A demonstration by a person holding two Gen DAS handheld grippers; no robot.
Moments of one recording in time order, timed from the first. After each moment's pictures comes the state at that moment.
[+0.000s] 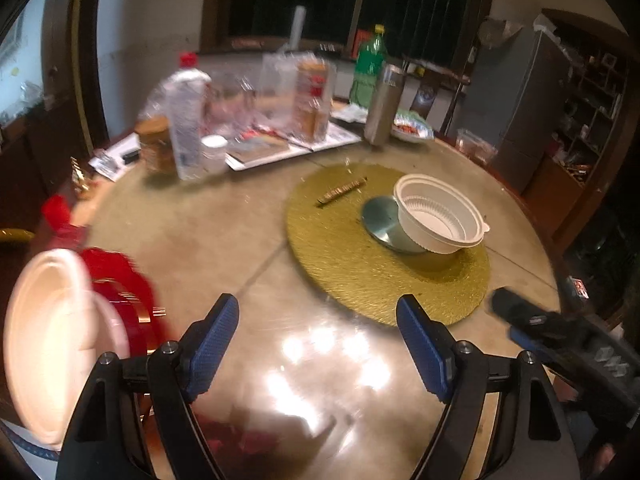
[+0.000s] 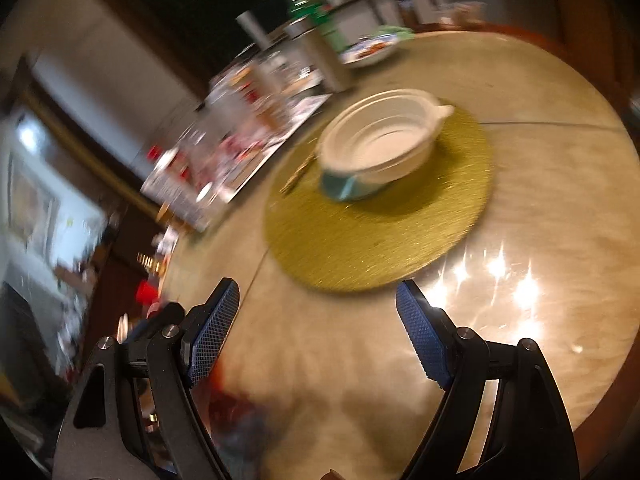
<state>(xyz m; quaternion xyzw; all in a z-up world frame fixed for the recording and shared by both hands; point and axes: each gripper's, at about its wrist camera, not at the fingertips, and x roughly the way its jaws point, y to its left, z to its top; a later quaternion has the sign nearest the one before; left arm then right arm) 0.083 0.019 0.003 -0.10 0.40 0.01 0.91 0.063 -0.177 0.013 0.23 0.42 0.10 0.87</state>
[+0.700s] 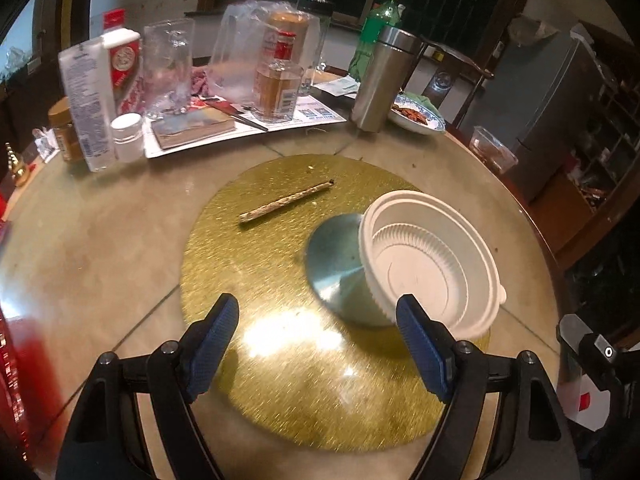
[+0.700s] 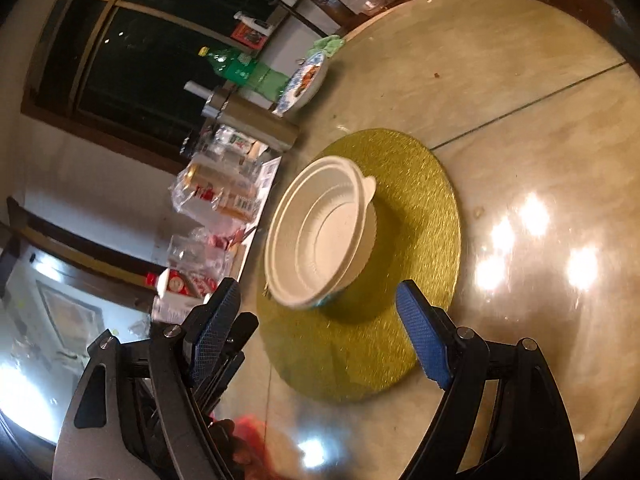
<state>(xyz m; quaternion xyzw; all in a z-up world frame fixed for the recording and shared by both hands) 0.207 -0.034 -0.030 -0.15 0.43 0.02 0.89 0.145 -0.267 -0.009 0.41 0.39 0.08 0.82</state>
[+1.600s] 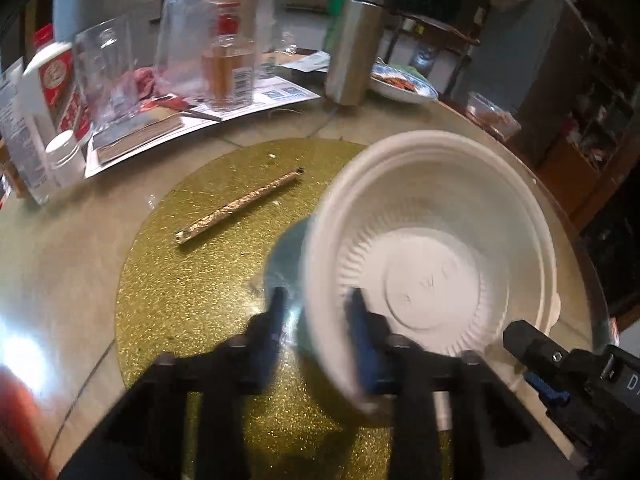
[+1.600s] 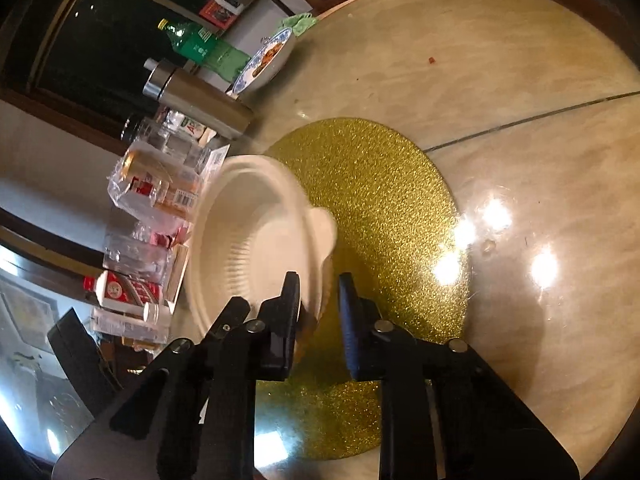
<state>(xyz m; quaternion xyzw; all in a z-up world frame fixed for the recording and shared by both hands) 0.254 -0.063 -0.065 -0.09 0.44 -0.01 0.89 0.209 -0.254 -0.042 0.35 0.45 0.03 0.82</state>
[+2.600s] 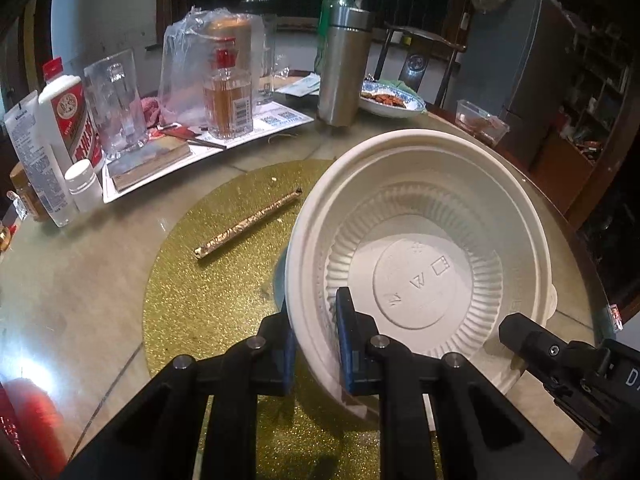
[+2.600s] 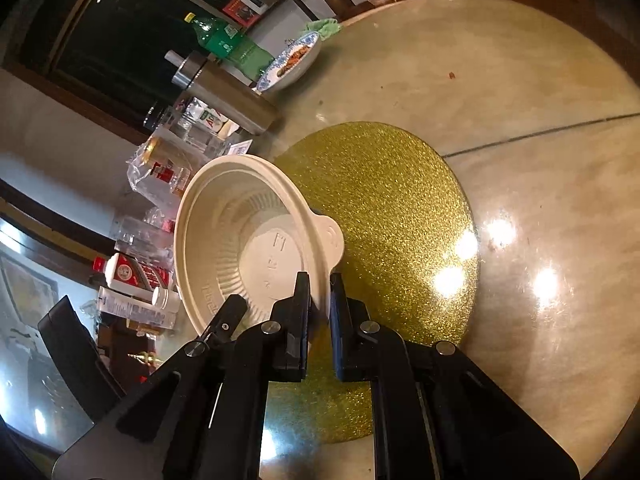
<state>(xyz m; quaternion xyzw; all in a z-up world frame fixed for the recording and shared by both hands) 0.233 -0.062 -0.046 -0.07 0.41 -0.01 0.91 0.195 -0.246 -0.025 0.33 0.43 0.05 0.84</state>
